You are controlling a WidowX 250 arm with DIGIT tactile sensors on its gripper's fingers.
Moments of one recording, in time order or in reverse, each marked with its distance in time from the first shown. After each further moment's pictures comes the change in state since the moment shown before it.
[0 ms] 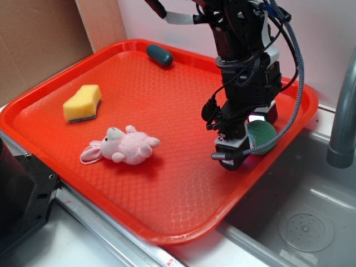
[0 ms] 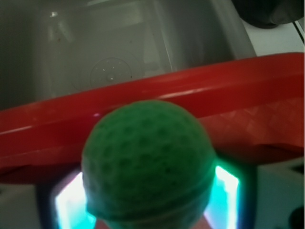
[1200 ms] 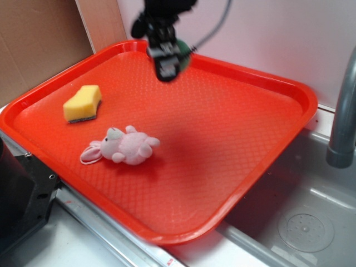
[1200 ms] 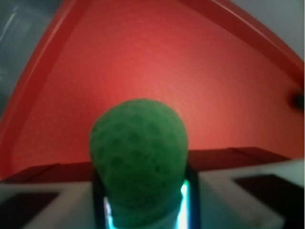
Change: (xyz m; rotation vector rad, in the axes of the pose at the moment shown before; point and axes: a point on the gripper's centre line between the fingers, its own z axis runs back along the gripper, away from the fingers) arm -0.095 -0.017 0.135 0.120 0.174 1.000
